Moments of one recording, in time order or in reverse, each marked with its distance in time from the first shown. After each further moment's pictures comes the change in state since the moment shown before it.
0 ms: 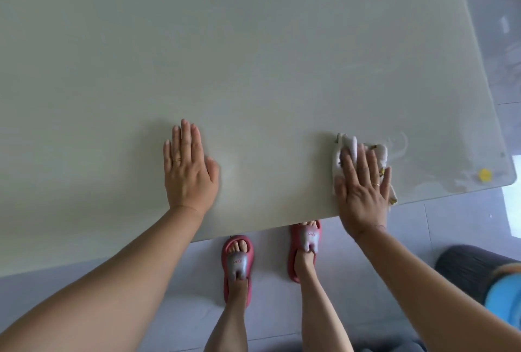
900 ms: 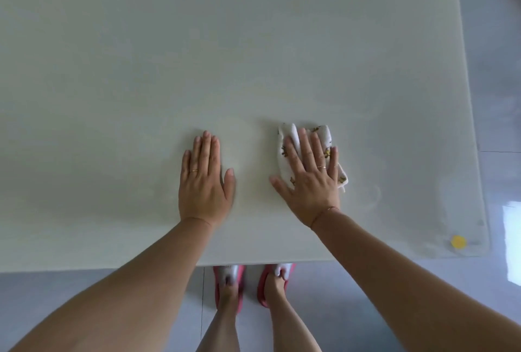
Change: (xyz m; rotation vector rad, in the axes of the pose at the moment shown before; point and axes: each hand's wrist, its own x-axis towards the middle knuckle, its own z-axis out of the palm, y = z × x) left_hand 0.025 0.087 0.031 0.006 -0.004 -0.018; right_hand 0.108 -0.029 -0.025 -0.056 -0.084 -0.436
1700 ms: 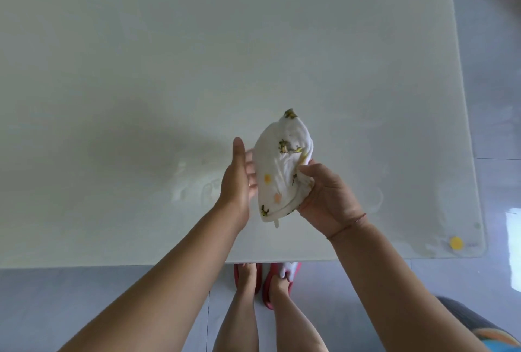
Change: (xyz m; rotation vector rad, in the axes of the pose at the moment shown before) left_hand 0.024 0.062 -0.079 -1.573 -0.389 -0.888; right_hand -0.014 -0.040 -0.083 2.164 -0.446 0.431
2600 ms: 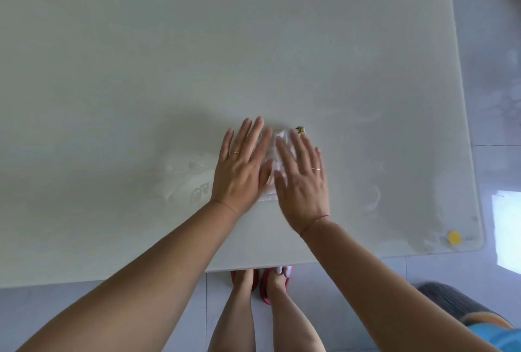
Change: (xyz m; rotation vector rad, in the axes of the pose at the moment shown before) left_hand 0.057 -0.022 -0.010 1.550 0.082 1.204; right_hand 0.039 0.035 -0.031 -1.916 0.488 -0.653
